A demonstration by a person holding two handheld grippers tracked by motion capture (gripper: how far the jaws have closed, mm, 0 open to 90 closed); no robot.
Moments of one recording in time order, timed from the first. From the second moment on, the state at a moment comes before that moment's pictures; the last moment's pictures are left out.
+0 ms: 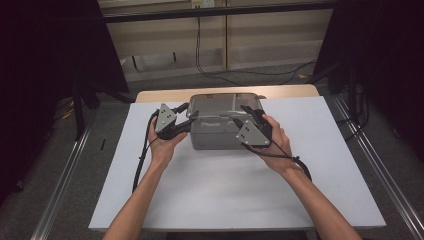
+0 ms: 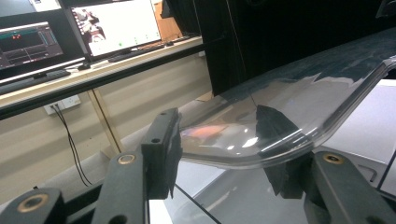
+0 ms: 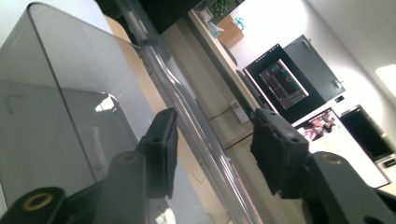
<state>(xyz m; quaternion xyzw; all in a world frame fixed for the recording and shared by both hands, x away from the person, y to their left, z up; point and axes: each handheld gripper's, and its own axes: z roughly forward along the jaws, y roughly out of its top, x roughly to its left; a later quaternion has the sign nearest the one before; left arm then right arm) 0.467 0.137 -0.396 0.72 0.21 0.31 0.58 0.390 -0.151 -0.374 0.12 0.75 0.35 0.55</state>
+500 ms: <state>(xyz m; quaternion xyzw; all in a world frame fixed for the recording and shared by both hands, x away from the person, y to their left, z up) 0.470 0.140 -0.392 0.72 0.21 0.32 0.58 0.406 -0.181 -0.374 0.20 0.73 0.43 0.49</state>
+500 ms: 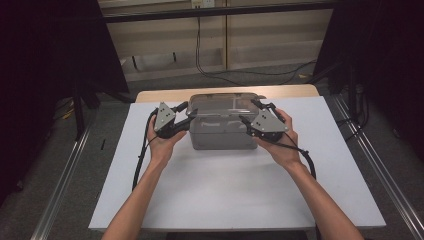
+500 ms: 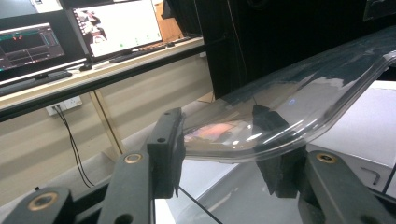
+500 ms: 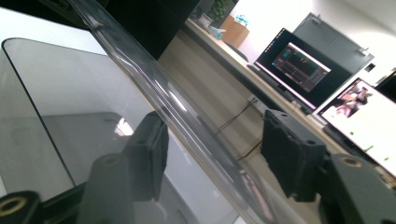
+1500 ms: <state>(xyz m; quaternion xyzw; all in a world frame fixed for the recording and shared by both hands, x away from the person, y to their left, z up) 0.478 0.142 -0.382 0.72 0.22 0.31 0.59 0.436 -0.214 -0.386 0.26 0.71 0.49 0.43</state>
